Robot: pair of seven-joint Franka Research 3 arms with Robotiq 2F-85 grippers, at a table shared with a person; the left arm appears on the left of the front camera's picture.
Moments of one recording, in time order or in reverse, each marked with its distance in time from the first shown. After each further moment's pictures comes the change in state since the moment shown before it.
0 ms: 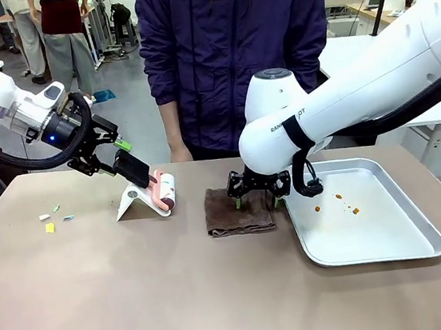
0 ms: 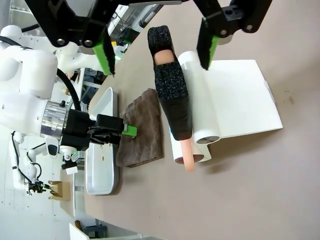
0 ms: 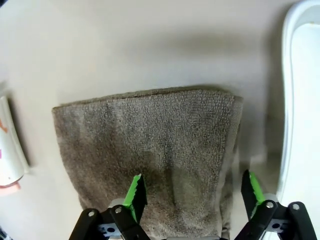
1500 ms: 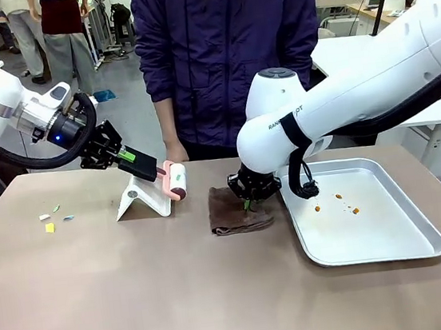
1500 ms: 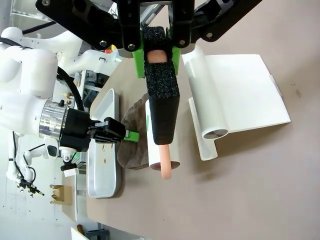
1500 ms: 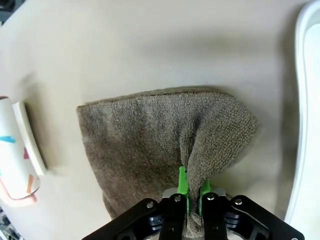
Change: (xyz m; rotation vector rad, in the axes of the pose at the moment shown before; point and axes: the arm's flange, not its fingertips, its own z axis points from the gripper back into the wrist) left arm 0.006 -0.003 -0.009 -0.010 0.019 -0.008; right arm 0.001 0.005 0.003 0.068 -0.014 -0.044
